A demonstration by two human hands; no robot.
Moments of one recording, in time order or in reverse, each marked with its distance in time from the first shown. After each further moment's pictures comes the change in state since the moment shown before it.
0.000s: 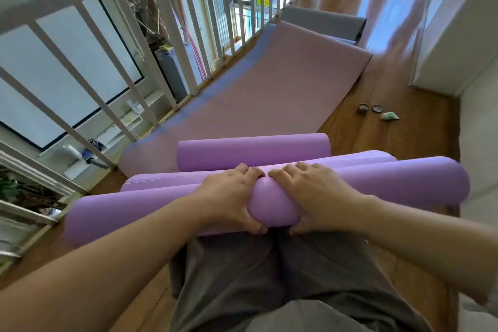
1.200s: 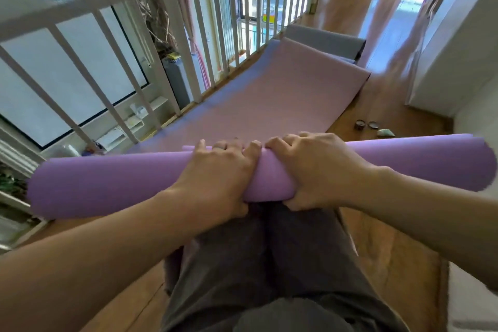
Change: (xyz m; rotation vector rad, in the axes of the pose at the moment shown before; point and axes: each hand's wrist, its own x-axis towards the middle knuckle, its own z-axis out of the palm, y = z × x) left_hand -0.039 0.040 -0.056 0.337 0.216 -0.104; right_hand -0.014 -0.001 -0.068 -0.098 0.272 -0.054
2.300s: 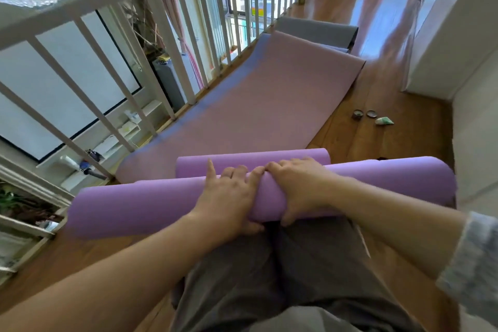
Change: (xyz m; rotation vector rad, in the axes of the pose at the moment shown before) left_hand 0.027 0.001 0.066 0.015 -0.183 0.049; right_hand 0.026 0.007 0.063 0.232 -0.390 0.171
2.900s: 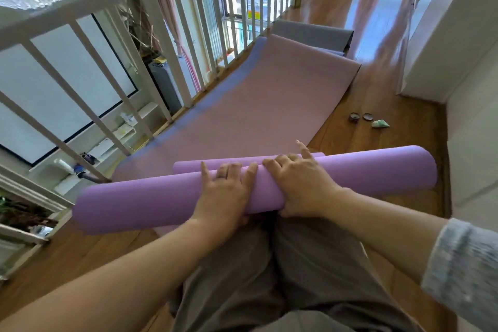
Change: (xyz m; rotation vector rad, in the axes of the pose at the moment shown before) left_hand 0.016 -0.007 0.015 0.096 0.090 -0.073; right_hand 0.009 0.007 0.019 -0.249 0.250 -0.001
